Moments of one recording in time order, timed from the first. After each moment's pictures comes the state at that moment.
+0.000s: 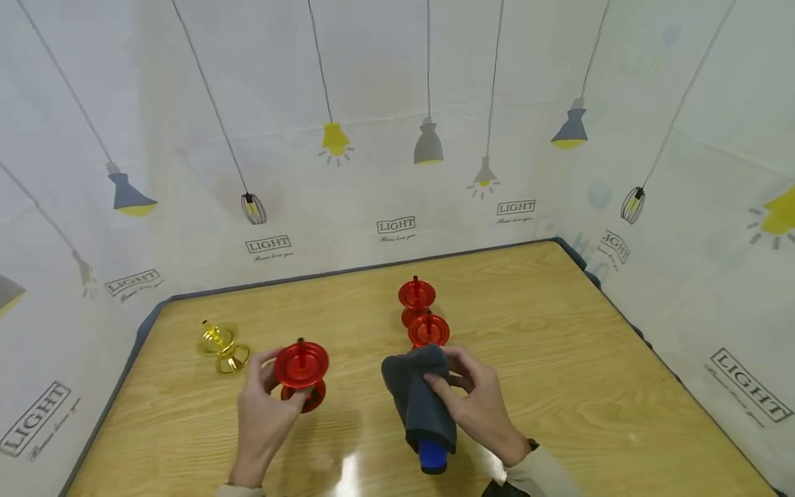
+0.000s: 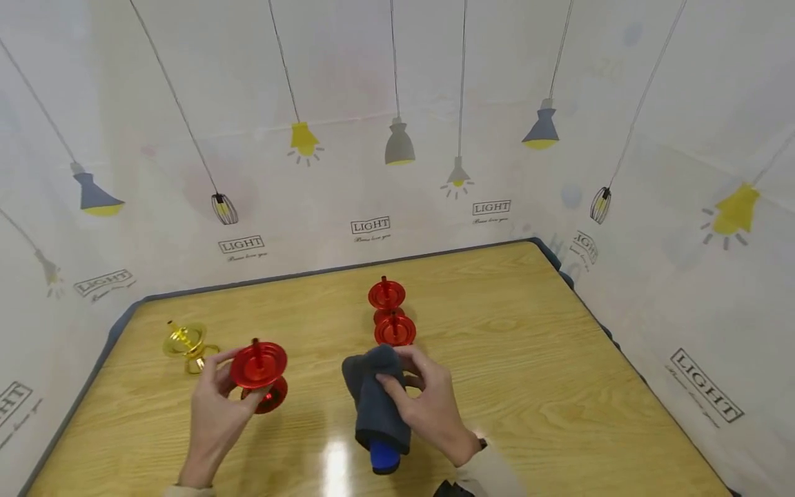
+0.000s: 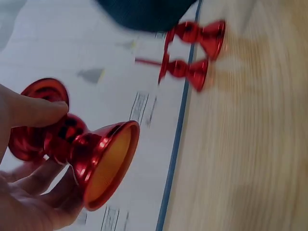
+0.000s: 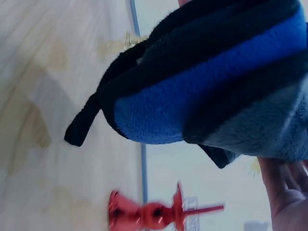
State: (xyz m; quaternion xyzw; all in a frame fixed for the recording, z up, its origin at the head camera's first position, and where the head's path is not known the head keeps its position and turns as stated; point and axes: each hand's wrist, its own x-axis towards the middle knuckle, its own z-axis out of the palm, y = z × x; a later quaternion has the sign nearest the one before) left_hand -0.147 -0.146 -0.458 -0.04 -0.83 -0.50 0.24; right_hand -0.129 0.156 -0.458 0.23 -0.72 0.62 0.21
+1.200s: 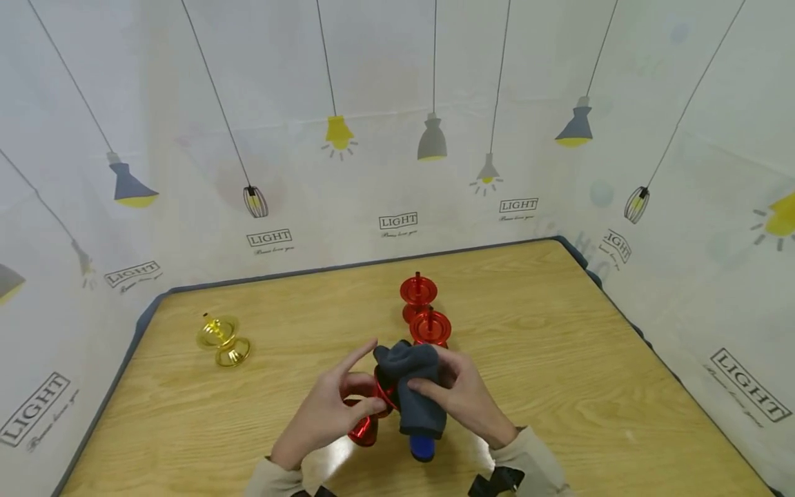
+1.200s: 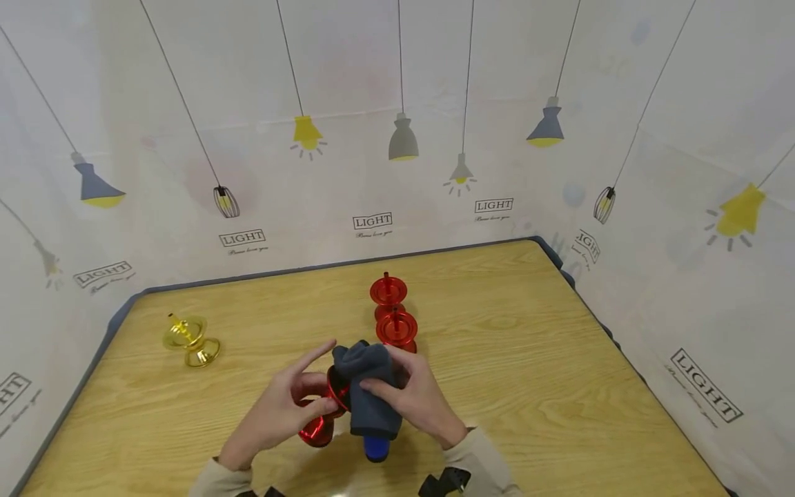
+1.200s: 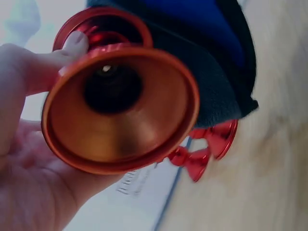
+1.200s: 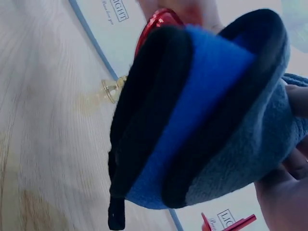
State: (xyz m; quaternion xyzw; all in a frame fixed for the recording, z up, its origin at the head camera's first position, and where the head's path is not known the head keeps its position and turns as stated) left_hand -0.148 -0.098 -0.443 -0.28 -0.76 -0.58 -0.12; right_hand -0.143 0.147 -0.457 0.24 -0.68 0.69 -0.01
